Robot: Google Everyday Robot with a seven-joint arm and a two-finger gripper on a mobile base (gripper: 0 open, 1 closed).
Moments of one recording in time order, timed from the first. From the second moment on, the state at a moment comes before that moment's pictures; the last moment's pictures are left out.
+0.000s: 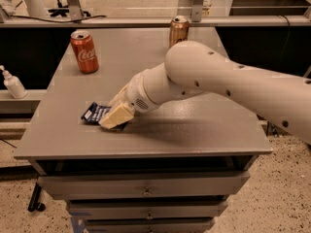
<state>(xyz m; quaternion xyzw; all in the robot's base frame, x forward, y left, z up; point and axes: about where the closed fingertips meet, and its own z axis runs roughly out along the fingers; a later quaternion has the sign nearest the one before) 0.537 0.106 0.824 -0.57 0.70 0.22 0.37</state>
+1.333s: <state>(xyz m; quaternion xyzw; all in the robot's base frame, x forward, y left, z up) 0.537 0.107 0.825 -0.57 0.70 0.22 0.37</state>
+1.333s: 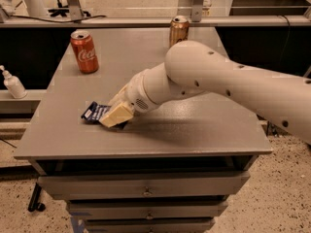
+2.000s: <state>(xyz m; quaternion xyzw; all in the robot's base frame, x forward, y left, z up) 0.537 0.107 0.825 -0.57 0.70 0.22 0.37</state>
